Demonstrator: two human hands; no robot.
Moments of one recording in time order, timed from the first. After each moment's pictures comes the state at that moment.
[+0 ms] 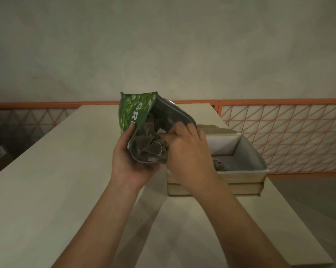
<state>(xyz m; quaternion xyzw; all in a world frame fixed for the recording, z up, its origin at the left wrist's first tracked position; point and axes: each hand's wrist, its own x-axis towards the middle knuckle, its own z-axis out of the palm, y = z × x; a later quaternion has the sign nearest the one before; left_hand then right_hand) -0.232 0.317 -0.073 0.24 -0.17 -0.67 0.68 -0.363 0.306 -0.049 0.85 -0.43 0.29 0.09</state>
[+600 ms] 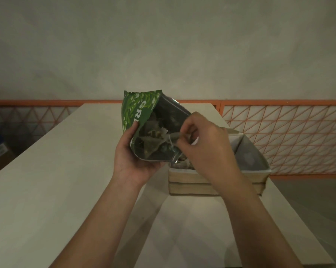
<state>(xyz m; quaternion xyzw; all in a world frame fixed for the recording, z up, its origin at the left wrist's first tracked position) -0.230 0.317 -0.073 0.23 -0.18 -0.68 0.67 -0.389 0.305 -0.036 0.79 -0.42 0.43 -0.10</state>
